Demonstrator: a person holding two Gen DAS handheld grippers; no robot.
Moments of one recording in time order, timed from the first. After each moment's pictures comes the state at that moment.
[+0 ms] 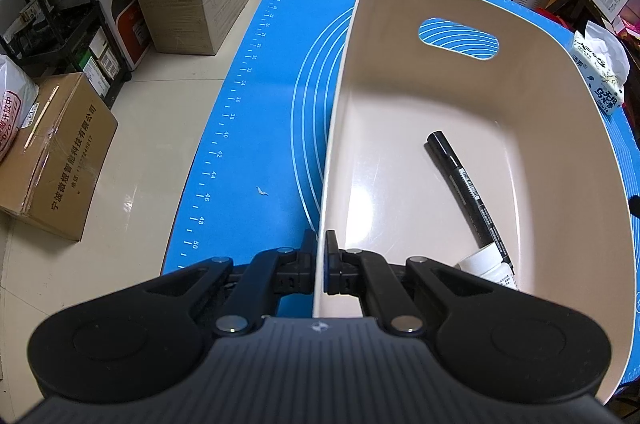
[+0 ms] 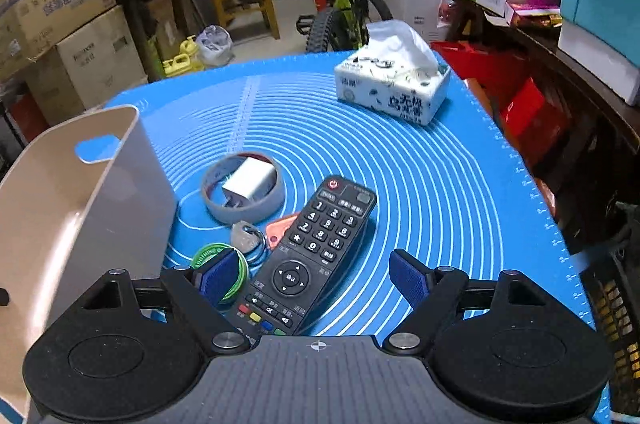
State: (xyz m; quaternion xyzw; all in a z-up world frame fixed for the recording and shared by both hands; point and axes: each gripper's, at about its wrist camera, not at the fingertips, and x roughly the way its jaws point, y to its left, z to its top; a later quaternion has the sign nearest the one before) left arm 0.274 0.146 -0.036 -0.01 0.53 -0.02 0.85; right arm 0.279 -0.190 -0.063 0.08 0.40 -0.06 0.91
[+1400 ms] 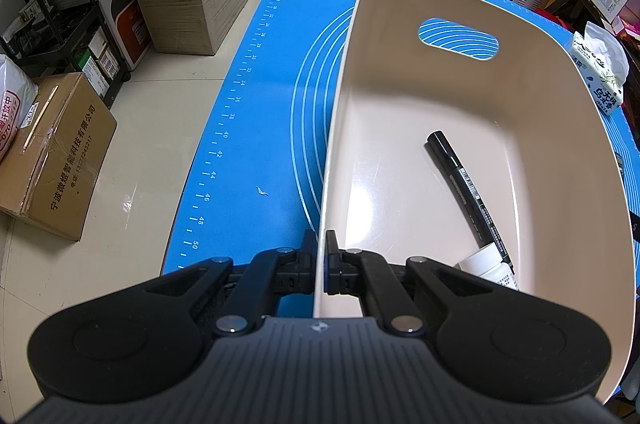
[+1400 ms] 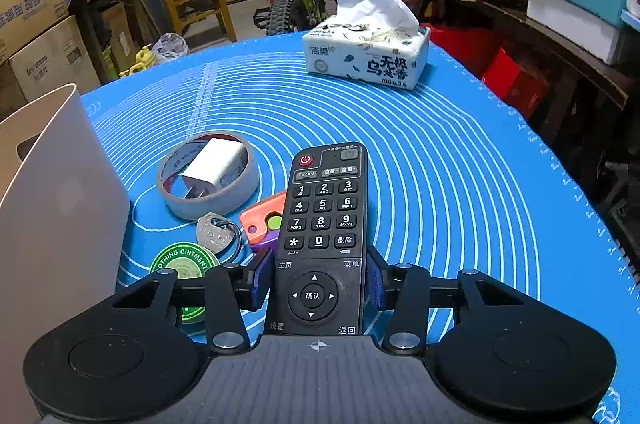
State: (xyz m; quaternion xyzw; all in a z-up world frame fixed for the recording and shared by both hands) left arm 0.274 0.146 -0.036 -0.01 0.53 -0.02 0.85; right arm 0.300 -0.173 -0.110 0.10 0.39 -0.12 0.91
